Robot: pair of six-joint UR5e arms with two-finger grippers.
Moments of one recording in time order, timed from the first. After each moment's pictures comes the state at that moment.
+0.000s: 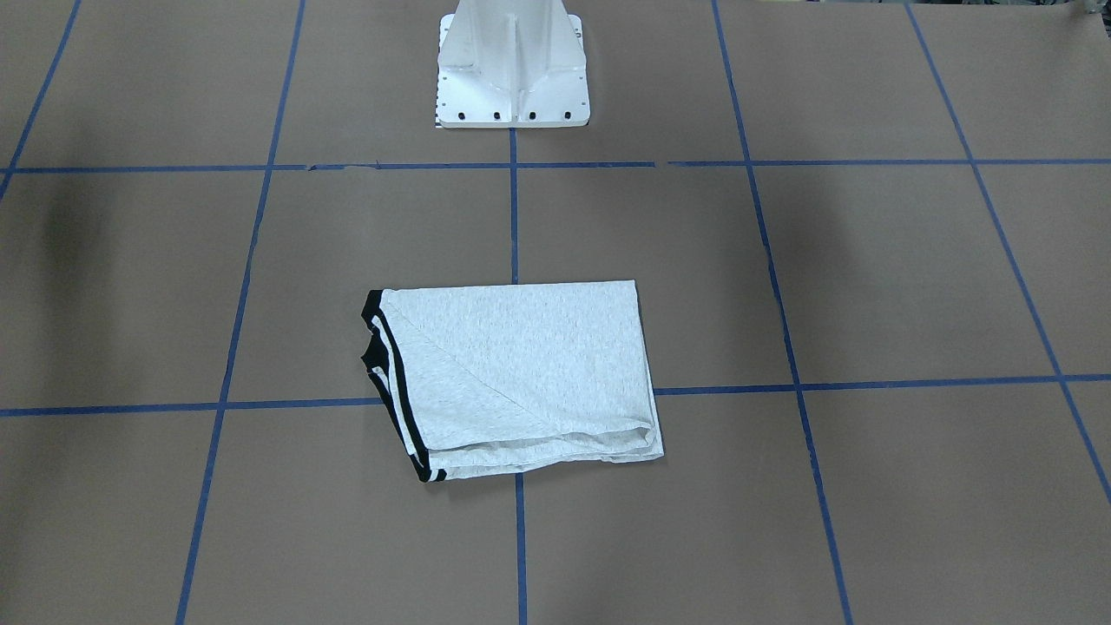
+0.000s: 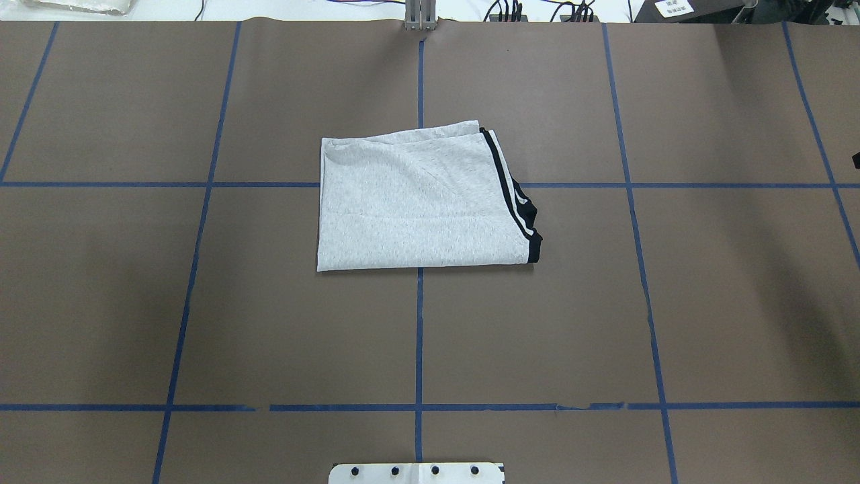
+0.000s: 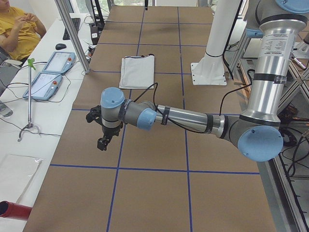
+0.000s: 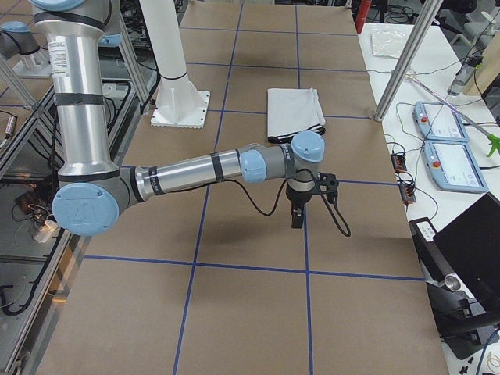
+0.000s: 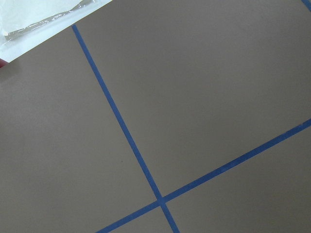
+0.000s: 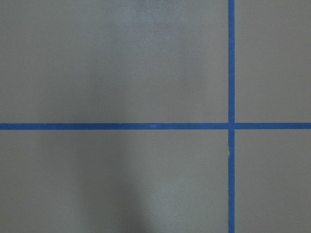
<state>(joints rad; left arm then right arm) -1.52 -1.70 -1.61 -1.75 -2.28 0.18 1.38 -1.51 1.75 -1.61 2.28 0.29</state>
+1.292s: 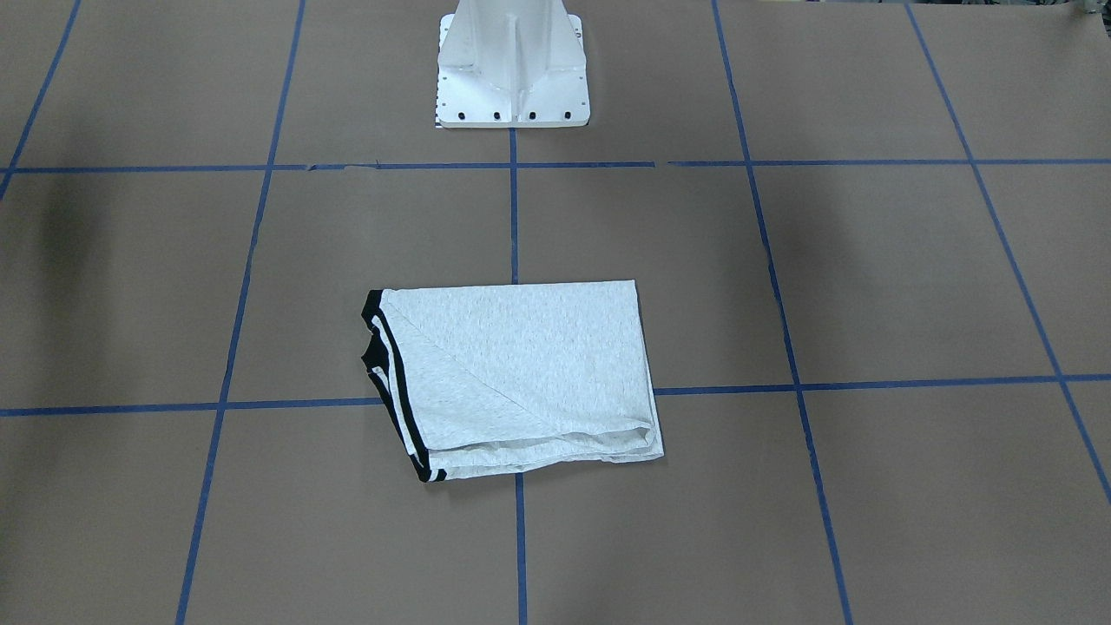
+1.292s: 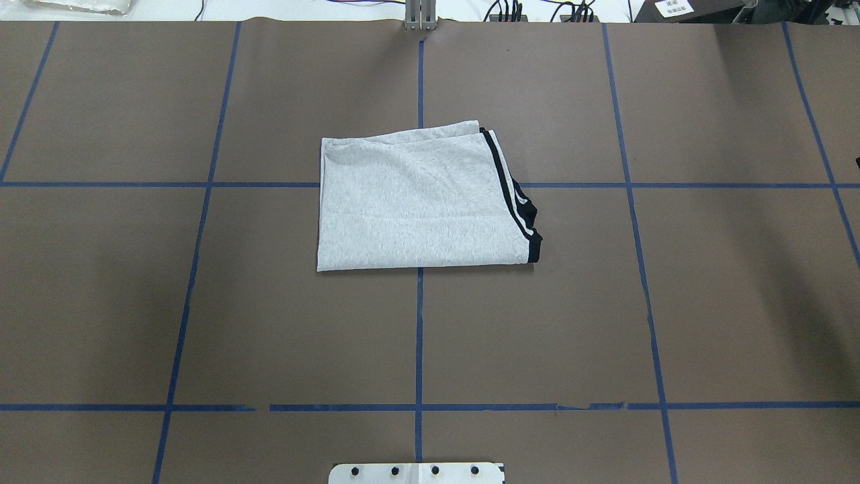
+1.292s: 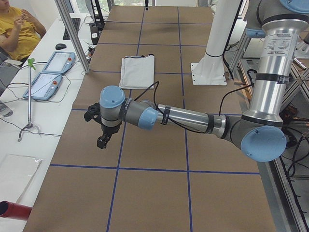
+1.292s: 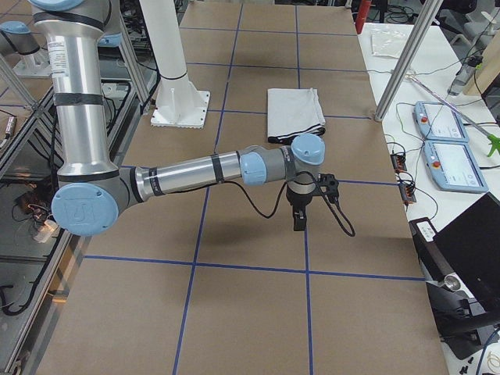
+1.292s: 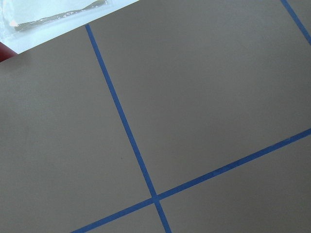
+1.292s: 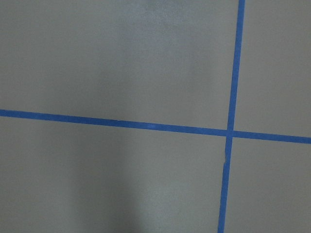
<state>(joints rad) -1.56 -1.70 -1.62 -1.76 -2.33 0.14 1.39 -1.51 1.74 -1.60 2.27 0.19</state>
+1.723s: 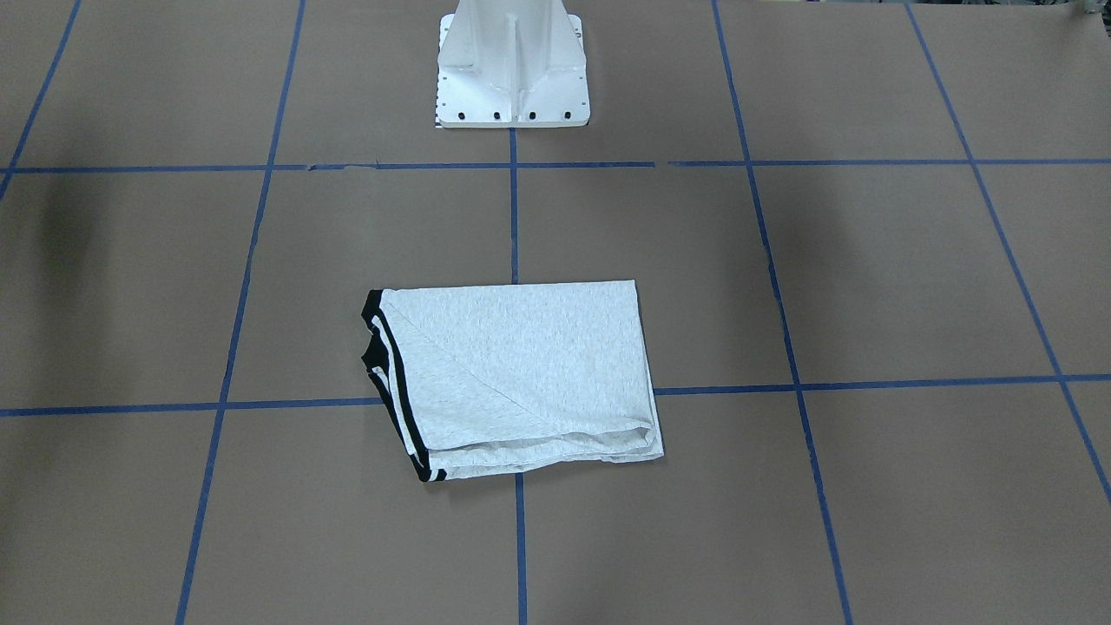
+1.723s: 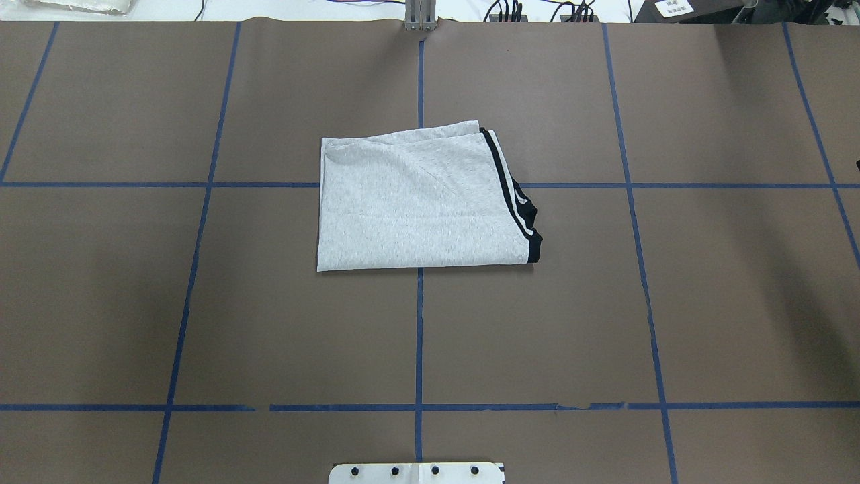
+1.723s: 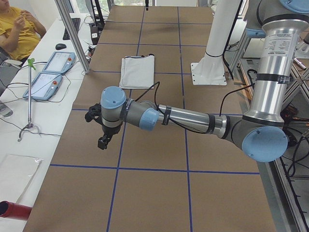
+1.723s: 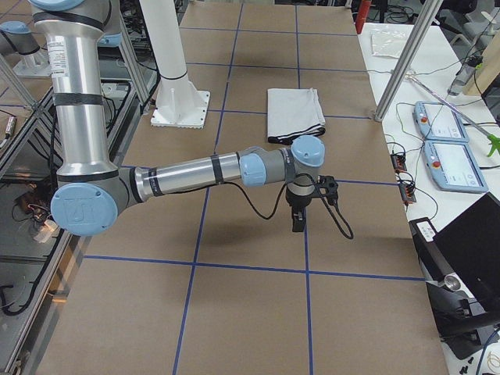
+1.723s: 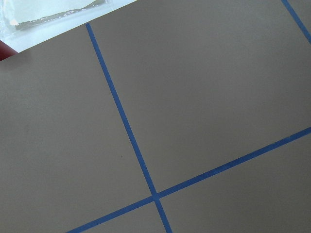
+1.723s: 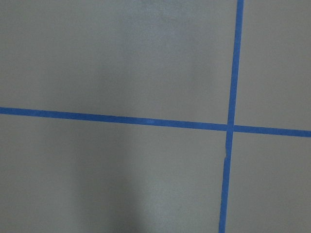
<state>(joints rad) -1.56 -1.69 -1.63 -1.77 -2.32 0.15 1.39 -1.52 1.73 -1.60 2.28 0.19</state>
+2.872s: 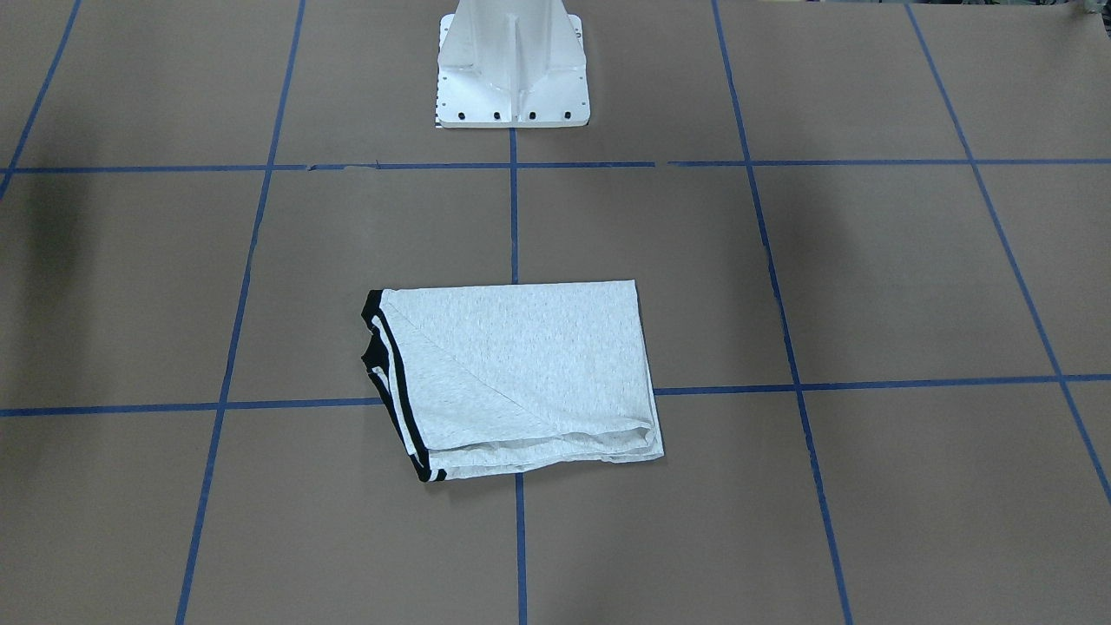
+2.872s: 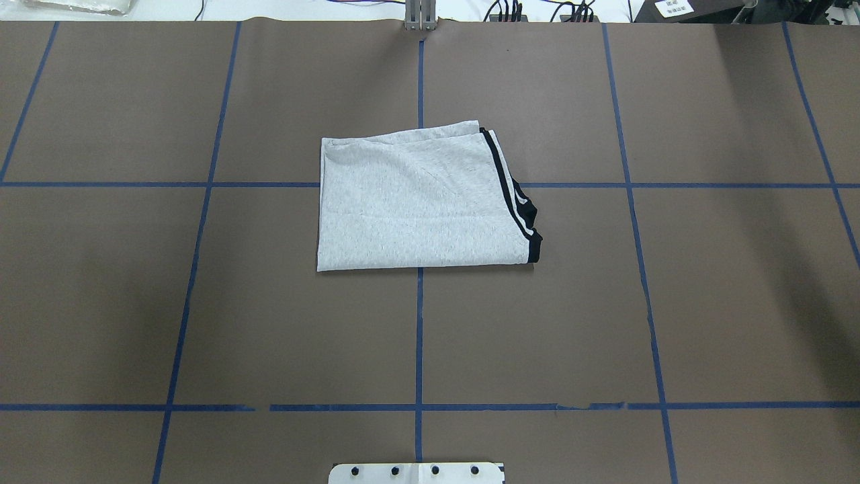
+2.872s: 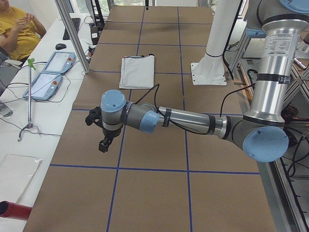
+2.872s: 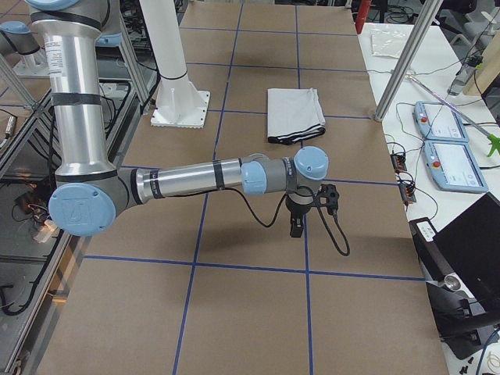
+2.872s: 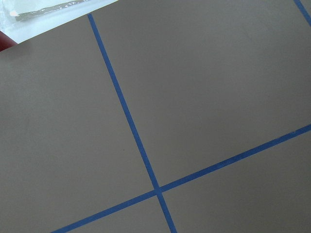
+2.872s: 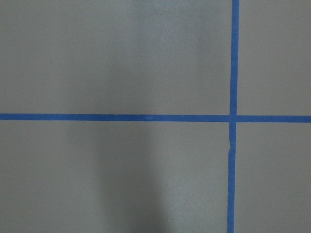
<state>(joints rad) -1.56 -1.68 -1.61 -1.77 -2.33 0.14 1.44 -1.51 1.67 -1.60 2.38 0.19</state>
